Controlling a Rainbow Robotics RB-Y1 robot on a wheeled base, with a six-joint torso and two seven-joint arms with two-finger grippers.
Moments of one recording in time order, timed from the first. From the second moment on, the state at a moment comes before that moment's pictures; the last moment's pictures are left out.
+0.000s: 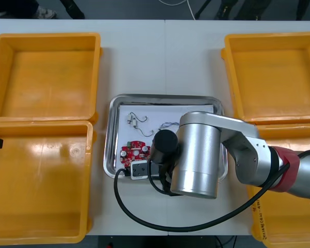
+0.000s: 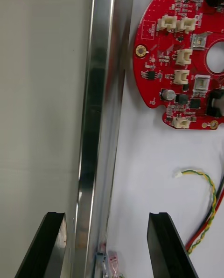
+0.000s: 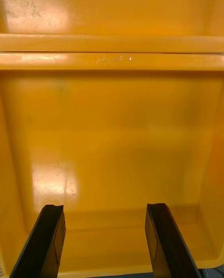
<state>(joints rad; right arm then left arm) -0.80 -0.53 1.07 -2.01 -0.62 1.61 1.81 -0.09 0.83 0.41 -2.22 1.01 1.91 -1.25</state>
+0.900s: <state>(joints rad) -0.74 -0.48 1.12 -1.93 -0.51 1.52 1.76 -0.09 0.83 0.41 -2.22 1.01 1.91 -1.25</state>
